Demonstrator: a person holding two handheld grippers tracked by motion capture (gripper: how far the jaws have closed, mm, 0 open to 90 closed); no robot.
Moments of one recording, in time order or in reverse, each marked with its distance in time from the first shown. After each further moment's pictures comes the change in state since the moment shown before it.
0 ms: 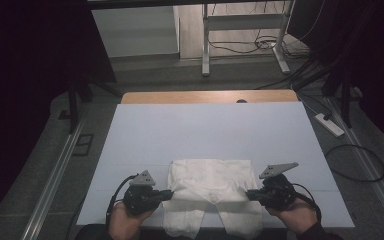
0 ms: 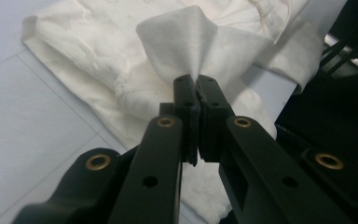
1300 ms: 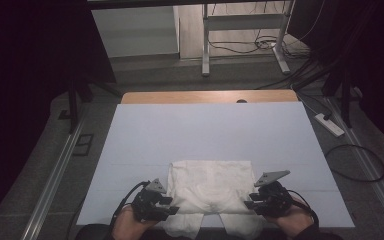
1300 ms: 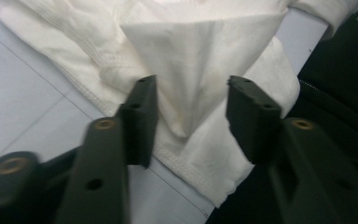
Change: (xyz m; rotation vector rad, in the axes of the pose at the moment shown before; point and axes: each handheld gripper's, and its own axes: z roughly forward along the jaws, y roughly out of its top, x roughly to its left) left arm -0.003 -0.006 0.026 0.180 0.011 0.040; right arm 0.003 -0.014 0.017 0.061 -0.066 -0.044
